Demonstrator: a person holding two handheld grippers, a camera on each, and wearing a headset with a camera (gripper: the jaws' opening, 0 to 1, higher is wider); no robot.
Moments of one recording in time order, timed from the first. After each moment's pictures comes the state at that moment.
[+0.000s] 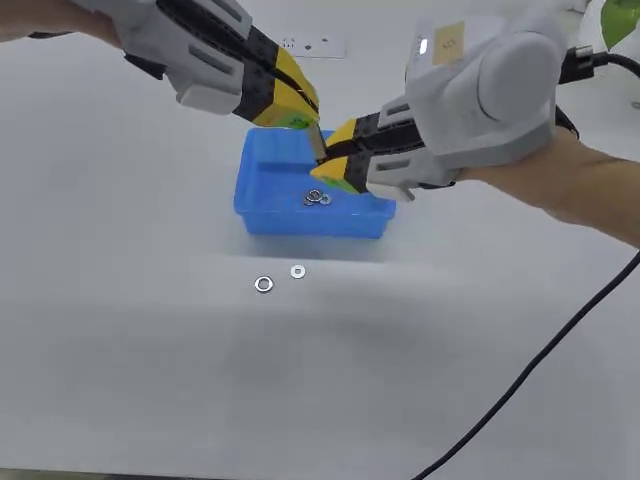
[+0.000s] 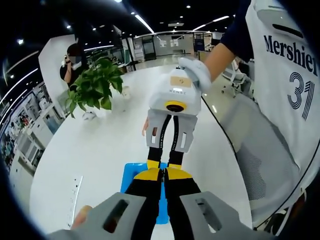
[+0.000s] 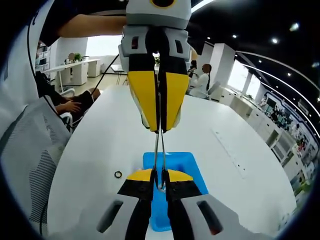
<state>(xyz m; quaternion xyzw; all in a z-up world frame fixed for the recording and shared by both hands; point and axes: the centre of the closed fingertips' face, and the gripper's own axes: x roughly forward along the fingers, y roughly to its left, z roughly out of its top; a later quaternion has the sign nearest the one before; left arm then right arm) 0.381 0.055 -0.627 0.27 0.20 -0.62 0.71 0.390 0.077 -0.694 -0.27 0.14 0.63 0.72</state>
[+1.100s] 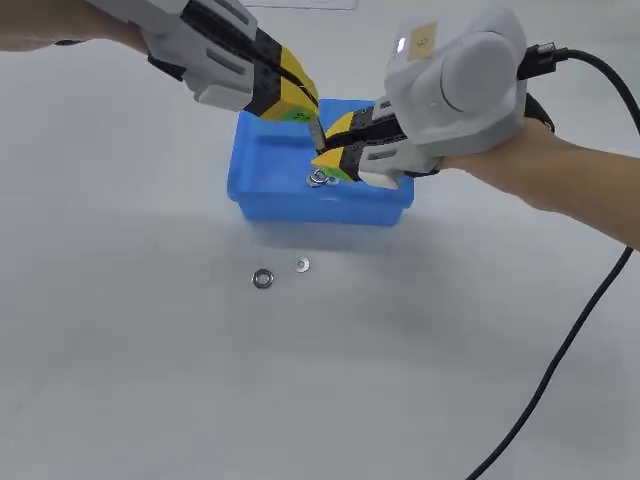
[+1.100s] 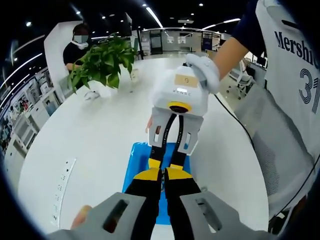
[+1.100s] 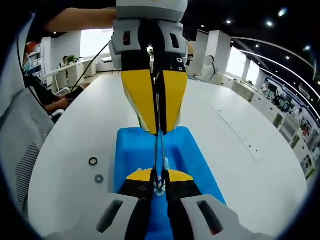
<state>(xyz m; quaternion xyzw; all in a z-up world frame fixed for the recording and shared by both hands) 0.434 0.066 -0.703 0.25 0.25 -0.61 0.71 0.441 0.088 -0.772 -0.26 0.19 0.62 0.71</state>
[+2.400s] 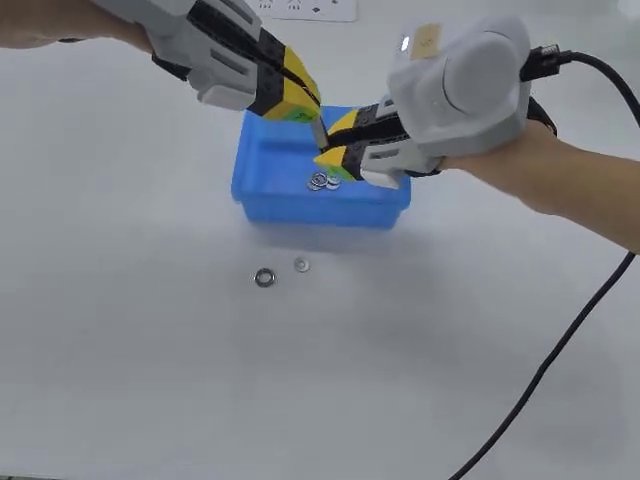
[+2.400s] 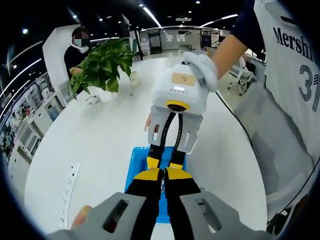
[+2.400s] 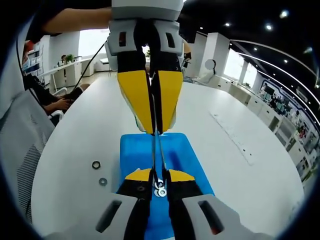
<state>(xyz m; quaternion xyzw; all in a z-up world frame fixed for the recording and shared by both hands) 0.421 0.064 -0.679 0.27 0.23 -0.60 0.71 0.434 0.084 -0.748 -0.26 0.18 0.61 0.72</state>
